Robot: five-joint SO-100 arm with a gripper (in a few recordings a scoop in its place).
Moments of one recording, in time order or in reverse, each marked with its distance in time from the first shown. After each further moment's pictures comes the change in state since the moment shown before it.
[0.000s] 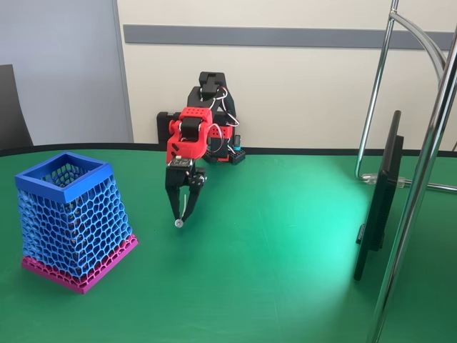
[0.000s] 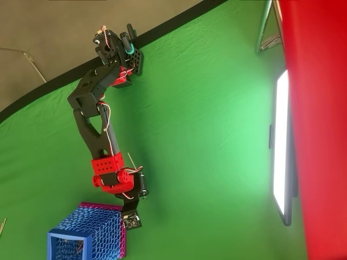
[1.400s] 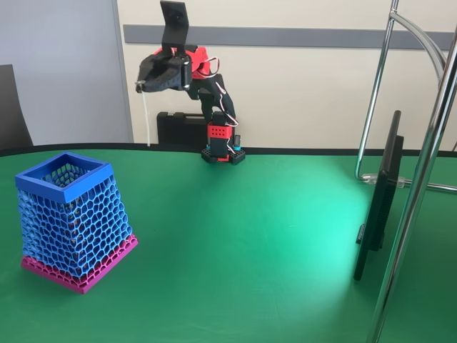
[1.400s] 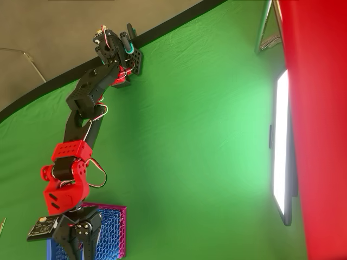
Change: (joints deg) arm 3.9 -4.7 -57.9 -7.6 0.5
